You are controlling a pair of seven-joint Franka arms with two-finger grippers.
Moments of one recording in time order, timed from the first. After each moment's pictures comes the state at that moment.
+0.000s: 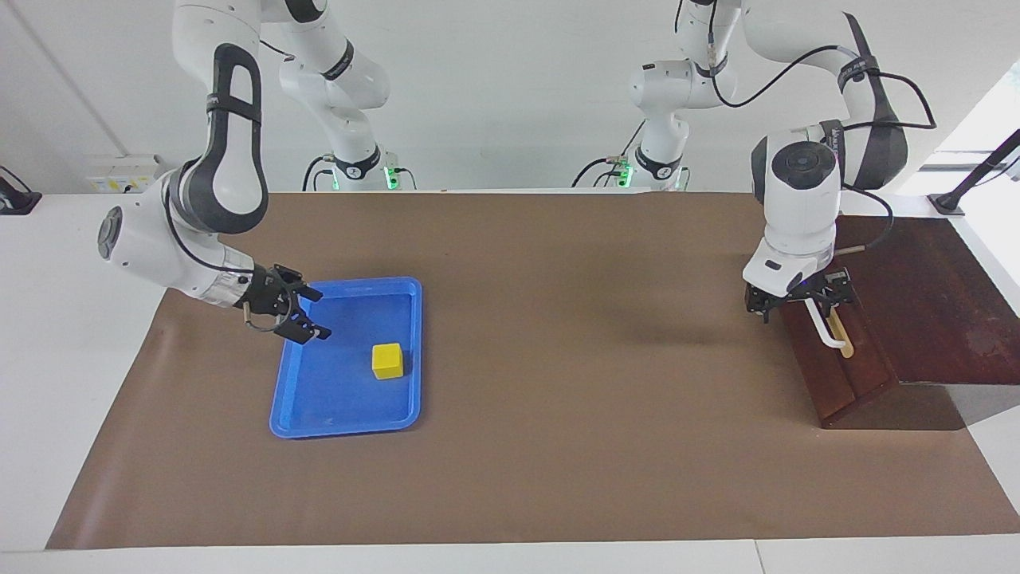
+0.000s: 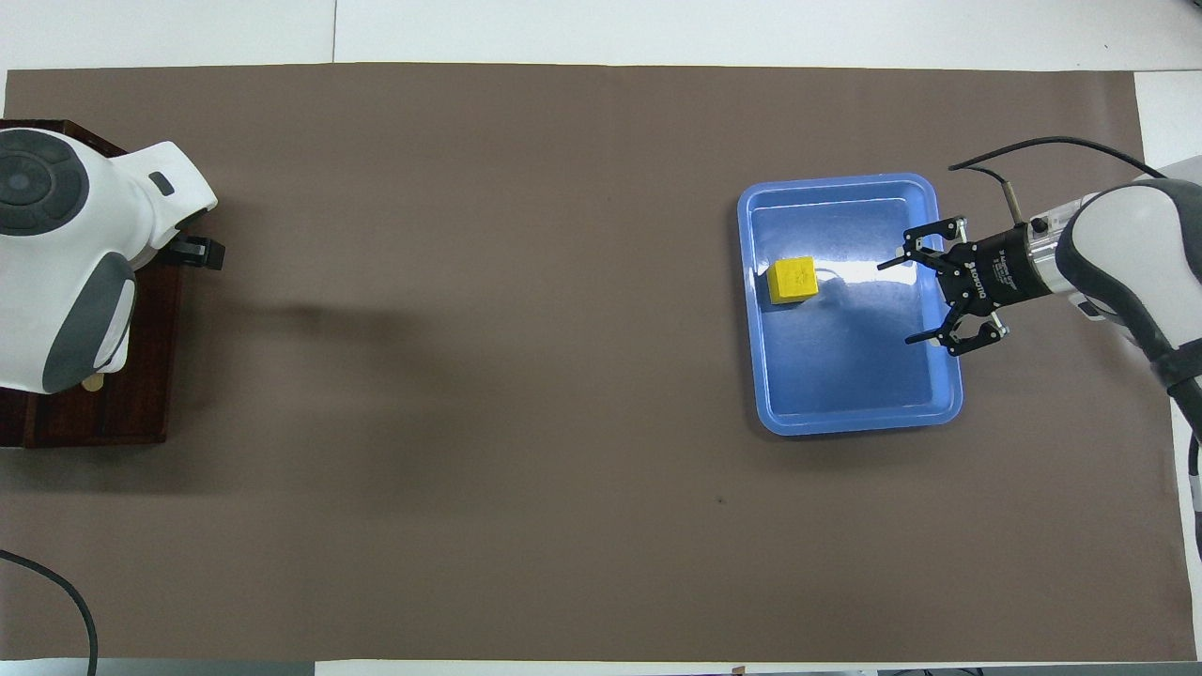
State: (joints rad) left arm 0.00 0.17 -0.07 -1.89 0.49 2.14 -0.11; right arm -0.18 0.33 0.04 -1.86 0.61 1.89 0.82
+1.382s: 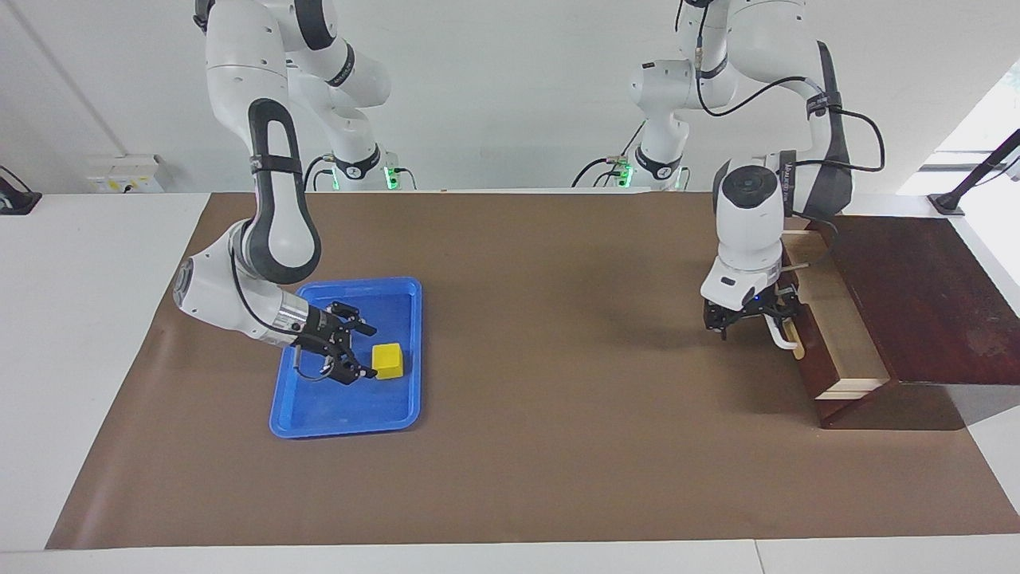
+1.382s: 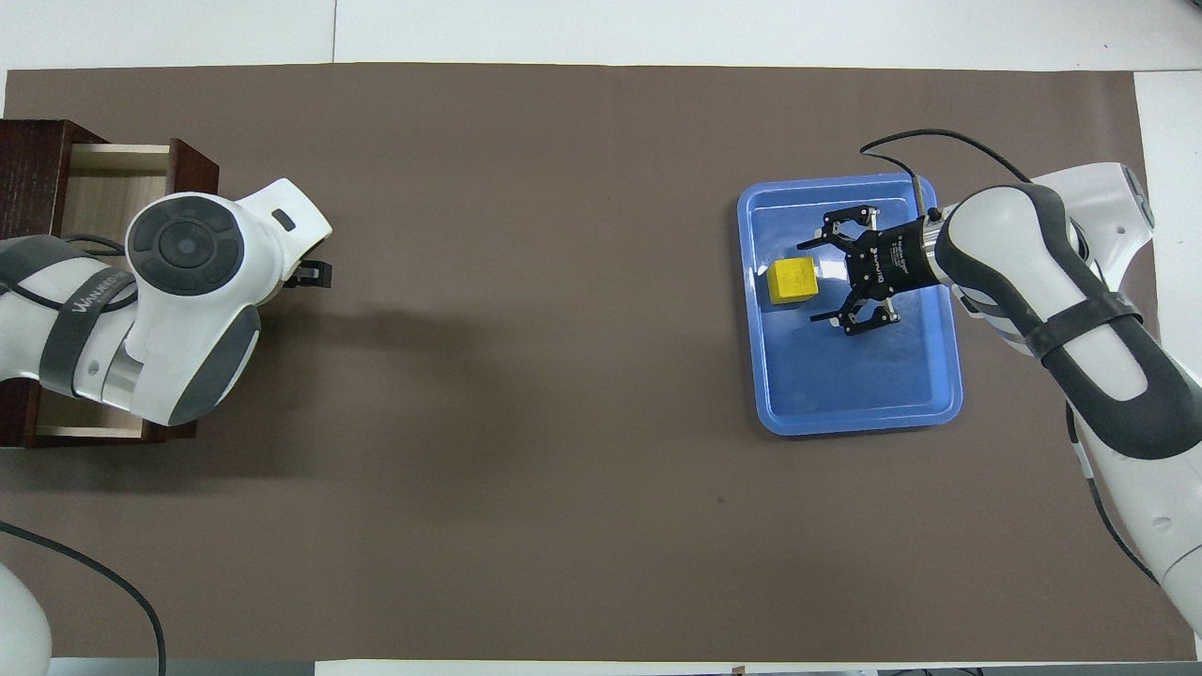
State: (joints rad) left arm -0.17 0.16 -0.09 -2.00 0.47 2.22 -0.39; right arm -0.04 0.43 0.05 -1.86 0.77 2.07 0.96
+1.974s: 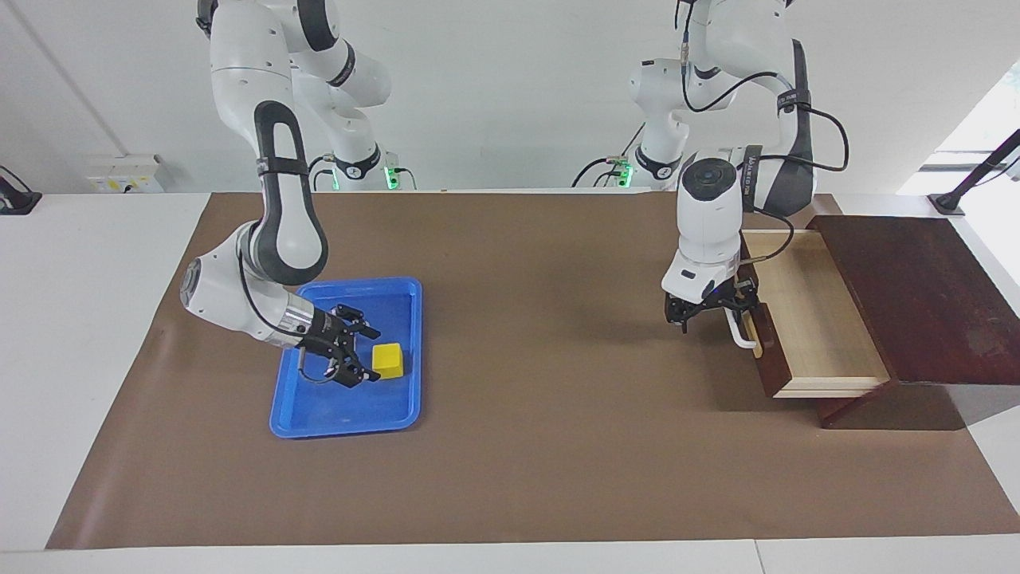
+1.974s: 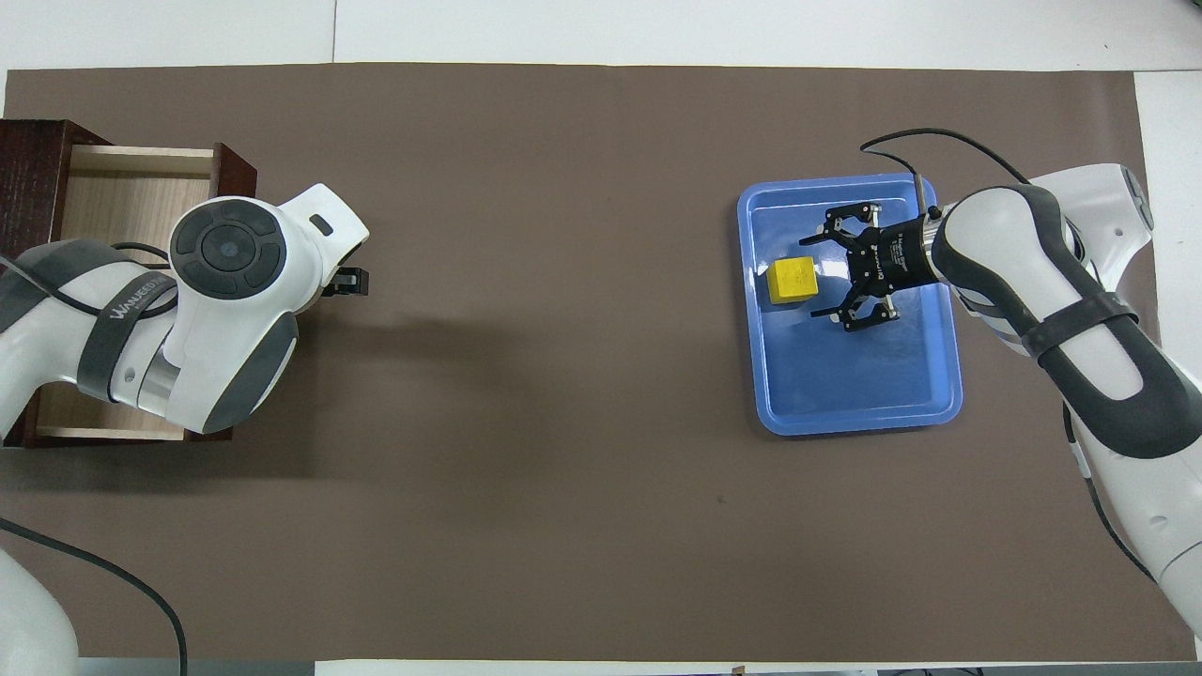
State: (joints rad) left arm -0.22 0.16 -0.09 -1.99 0.41 2.18 -0.44; right arm -0.04 0.43 0.04 -1.86 0.77 2.10 0.96
